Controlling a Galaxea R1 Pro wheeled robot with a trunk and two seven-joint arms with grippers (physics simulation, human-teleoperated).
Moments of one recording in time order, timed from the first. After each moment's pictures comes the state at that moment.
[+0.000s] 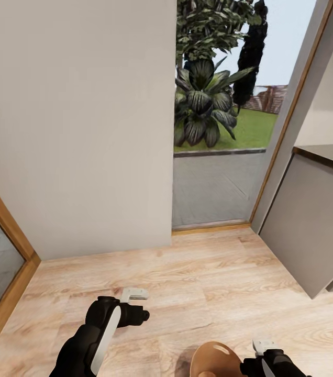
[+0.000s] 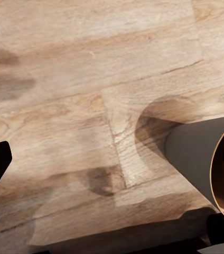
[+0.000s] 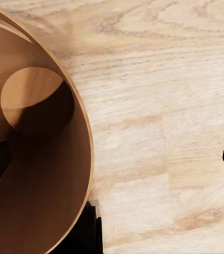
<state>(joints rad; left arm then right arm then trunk) -0.32 -0.13 -0.15 -1.28 0.14 1.04 0.08 -0.42 -0.11 -0.02 -0.44 0.01 0.47 0.04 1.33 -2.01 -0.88</state>
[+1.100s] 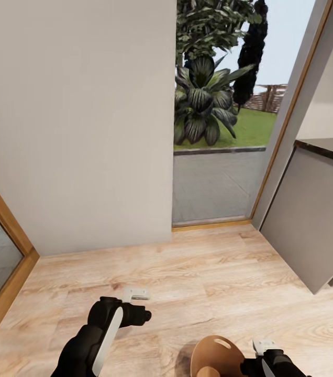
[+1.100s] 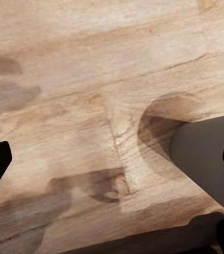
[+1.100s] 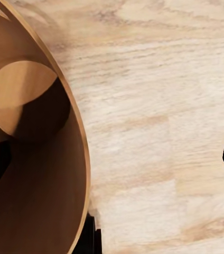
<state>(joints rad) -0.32 -0.13 -0.17 -1.28 0.14 1.03 0.08 -0.42 -0.11 -0.02 -0.44 0.01 0.47 0.04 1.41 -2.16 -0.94</state>
